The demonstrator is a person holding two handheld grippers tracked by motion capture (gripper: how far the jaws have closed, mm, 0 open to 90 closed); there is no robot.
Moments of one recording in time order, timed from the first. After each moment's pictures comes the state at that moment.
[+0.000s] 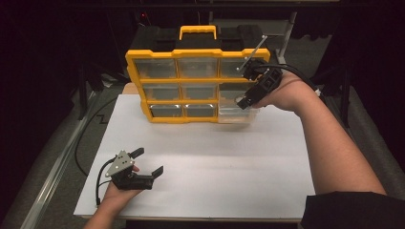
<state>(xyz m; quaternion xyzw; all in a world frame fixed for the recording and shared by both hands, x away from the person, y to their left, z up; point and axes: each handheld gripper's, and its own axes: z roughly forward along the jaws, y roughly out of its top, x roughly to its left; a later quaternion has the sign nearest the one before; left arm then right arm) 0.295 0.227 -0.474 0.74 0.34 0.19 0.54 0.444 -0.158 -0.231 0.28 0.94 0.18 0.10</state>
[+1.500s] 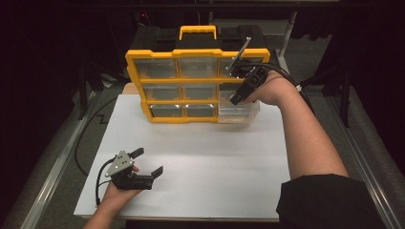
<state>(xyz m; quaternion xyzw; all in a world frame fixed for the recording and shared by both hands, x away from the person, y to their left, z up) 0.295 0.228 -0.474 0.74 0.34 0.19 0.54 0.479 -0.138 -0.254 0.29 0.94 0.15 0.11</state>
